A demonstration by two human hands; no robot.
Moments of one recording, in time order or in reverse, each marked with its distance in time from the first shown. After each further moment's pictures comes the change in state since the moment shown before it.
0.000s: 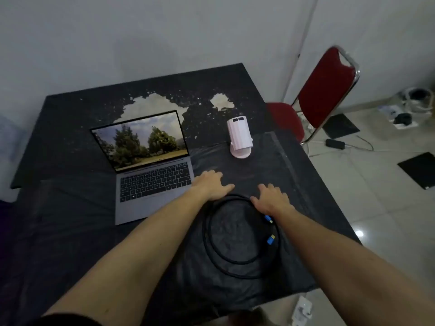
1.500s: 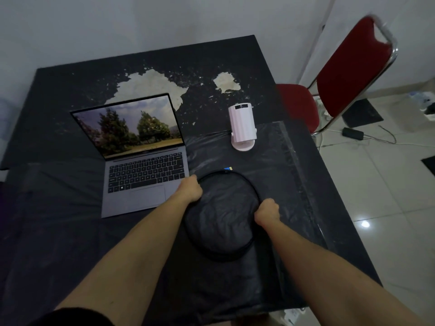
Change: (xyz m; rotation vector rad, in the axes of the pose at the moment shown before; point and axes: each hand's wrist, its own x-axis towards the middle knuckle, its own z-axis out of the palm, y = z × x) left_hand 0.053 -0.053 0.059 -0.351 -0.046 -0.346; right_hand 0.049 0.015 0.061 0.432 -0.056 0.383
